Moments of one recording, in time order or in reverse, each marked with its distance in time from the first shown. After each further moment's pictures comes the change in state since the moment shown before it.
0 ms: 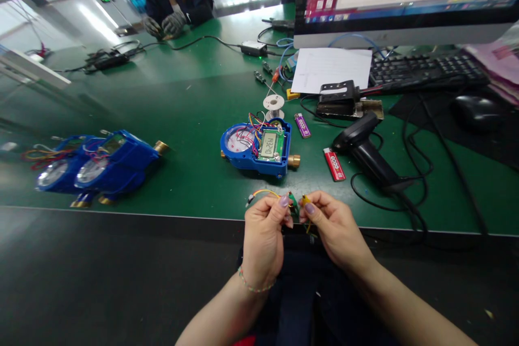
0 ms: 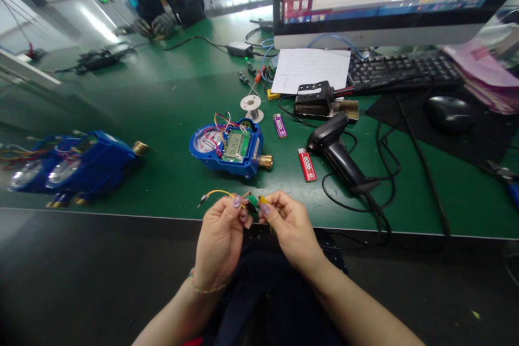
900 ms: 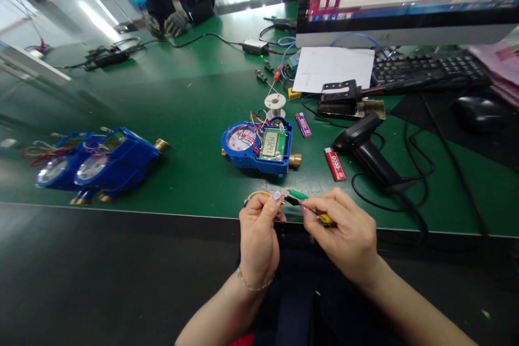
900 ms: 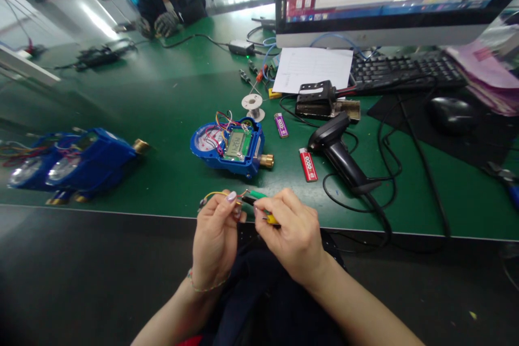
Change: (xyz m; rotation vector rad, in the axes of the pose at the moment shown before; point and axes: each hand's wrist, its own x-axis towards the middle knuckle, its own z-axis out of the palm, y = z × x) left_hand 0.003 0.002 -0.005 0.063 0.084 0.120; right_hand -0.005 -0.029 0.004 -0.902 0.188 -0.724
